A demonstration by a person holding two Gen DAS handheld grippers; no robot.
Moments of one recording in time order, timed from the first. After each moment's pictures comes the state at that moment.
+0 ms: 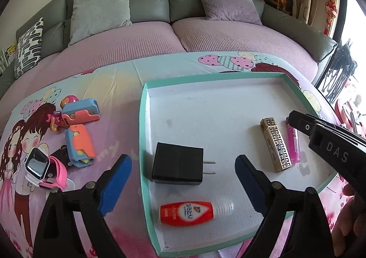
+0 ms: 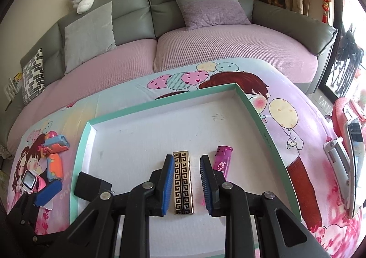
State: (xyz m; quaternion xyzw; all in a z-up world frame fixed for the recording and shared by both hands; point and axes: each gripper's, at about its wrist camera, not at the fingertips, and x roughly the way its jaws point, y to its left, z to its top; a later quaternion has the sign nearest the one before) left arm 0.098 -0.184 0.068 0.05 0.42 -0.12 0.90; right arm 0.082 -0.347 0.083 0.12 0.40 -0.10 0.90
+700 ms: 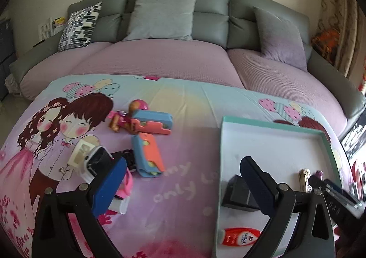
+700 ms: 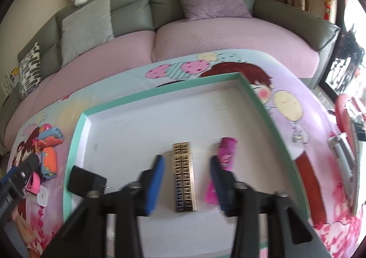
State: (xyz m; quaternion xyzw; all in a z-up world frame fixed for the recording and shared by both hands) left arm 0.107 -0.096 0.096 -0.05 0.37 0.02 0.93; right arm 0.090 -0.332 0.063 0.10 0.43 -0.09 0.89
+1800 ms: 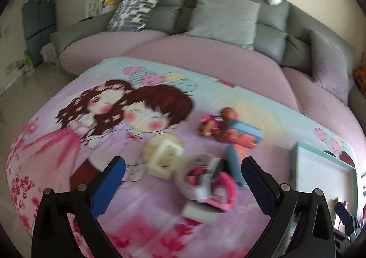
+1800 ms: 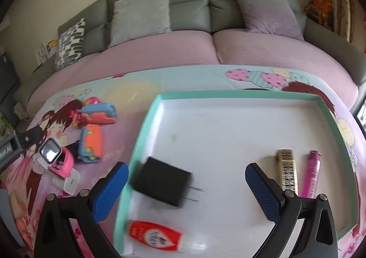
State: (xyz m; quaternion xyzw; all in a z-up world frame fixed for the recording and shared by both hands) left arm 0.100 0.022 0.090 -0.11 0.38 0.16 0.90; right arm 0.104 -0.221 0.057 0.03 0.40 0.03 0.92
